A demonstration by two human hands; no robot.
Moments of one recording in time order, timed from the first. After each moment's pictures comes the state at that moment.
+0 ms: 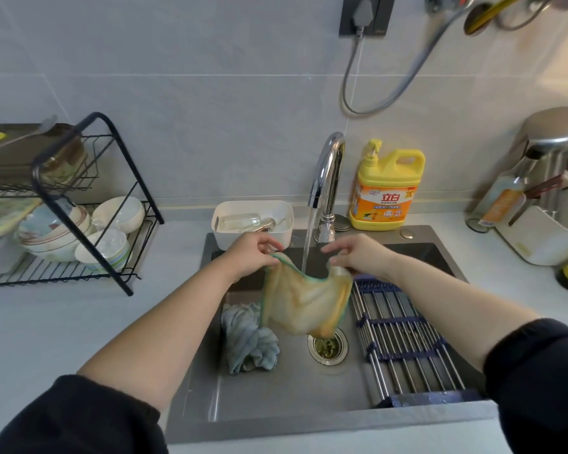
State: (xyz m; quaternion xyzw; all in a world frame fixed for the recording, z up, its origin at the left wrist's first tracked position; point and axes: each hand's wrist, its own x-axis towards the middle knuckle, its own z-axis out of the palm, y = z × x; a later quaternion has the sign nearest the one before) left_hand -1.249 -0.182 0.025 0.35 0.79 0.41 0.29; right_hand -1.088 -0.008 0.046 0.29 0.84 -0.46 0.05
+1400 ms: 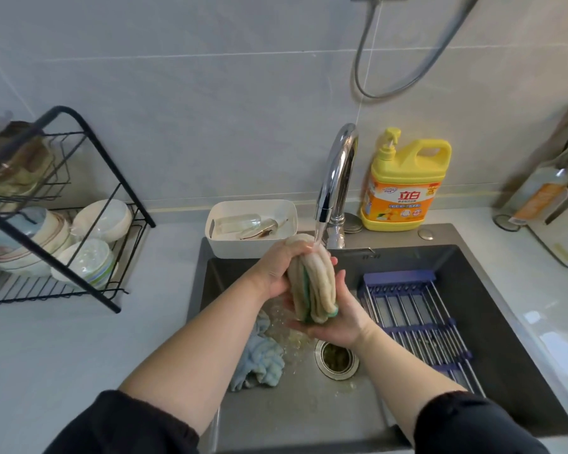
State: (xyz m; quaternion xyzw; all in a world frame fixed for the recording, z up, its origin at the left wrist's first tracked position) left_hand -1.248 -0.117 -0.006 0.22 0.49 0.63 0.56; right_hand -1.118 -0.040 -0.072 0.19 0.20 -0.96 0.07
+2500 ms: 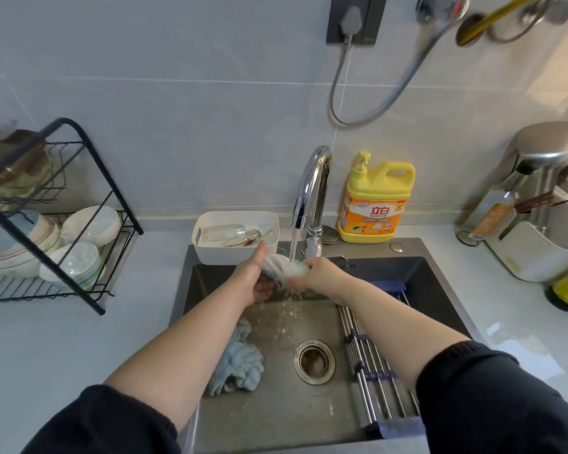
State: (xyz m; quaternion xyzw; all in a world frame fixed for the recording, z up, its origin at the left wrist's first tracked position) left_hand -1.239 -0.120 -0.003 -0.08 0.67 0.59 0.45; right_hand -1.130 -0.016 0.013 0.33 0.81 -0.48 0.08
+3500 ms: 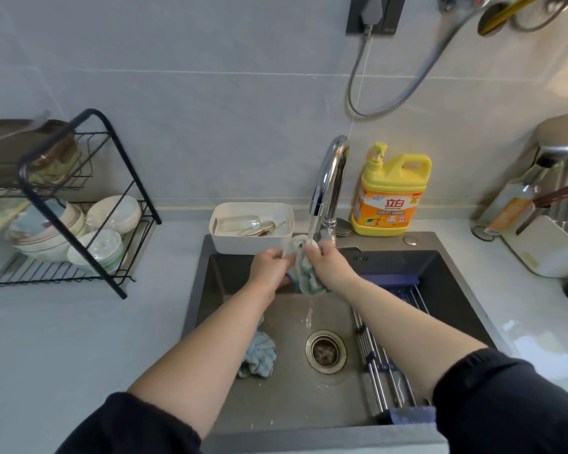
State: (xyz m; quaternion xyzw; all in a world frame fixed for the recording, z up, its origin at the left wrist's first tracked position) left_hand -1.215 -0.140 -0.007 0.11 0.72 0.60 0.33; right_hand -1.131 -0.046 0.015 0.37 0.78 -0.50 -0.06
